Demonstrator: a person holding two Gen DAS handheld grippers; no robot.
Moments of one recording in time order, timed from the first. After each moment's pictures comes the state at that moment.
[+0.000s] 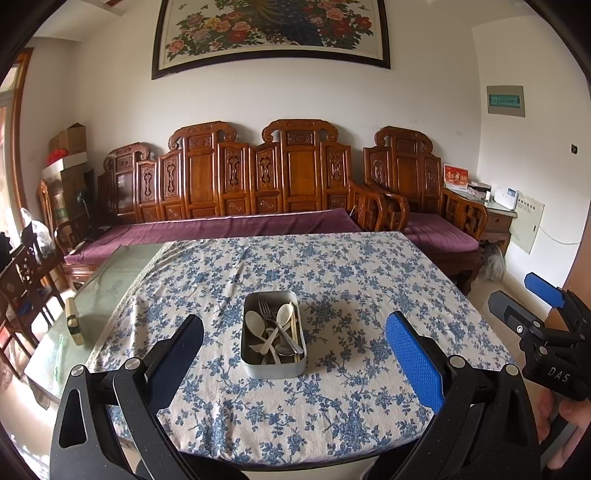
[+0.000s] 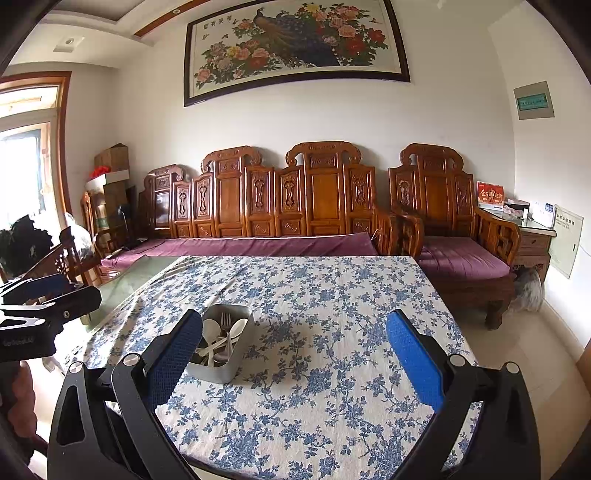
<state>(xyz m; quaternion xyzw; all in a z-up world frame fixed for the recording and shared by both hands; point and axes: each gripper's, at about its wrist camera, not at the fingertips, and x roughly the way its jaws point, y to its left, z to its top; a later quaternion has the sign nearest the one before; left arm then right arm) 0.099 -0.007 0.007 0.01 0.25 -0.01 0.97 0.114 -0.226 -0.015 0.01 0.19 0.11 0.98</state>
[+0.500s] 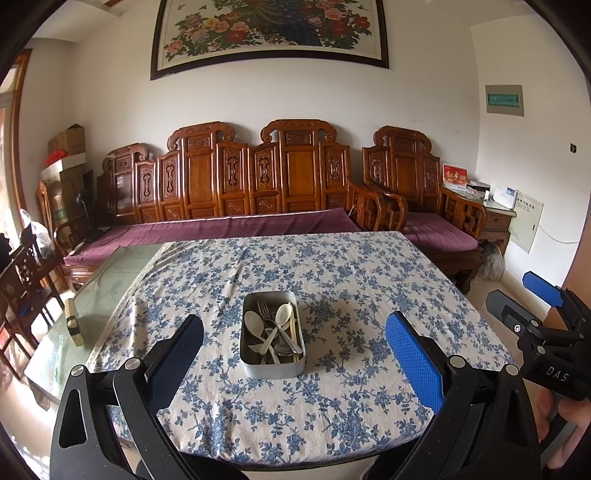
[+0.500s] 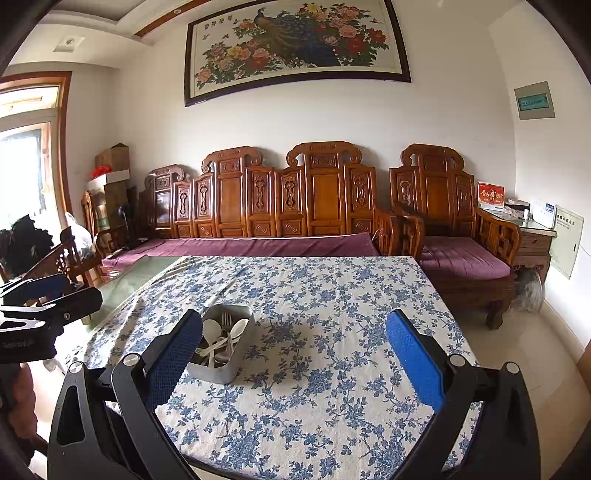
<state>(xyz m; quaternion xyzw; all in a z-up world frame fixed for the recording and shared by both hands) 0.098 -0.008 0.007 0.01 0.25 -0.01 0.97 0.114 -0.226 -0.016 0.01 0.19 0.11 0.98</state>
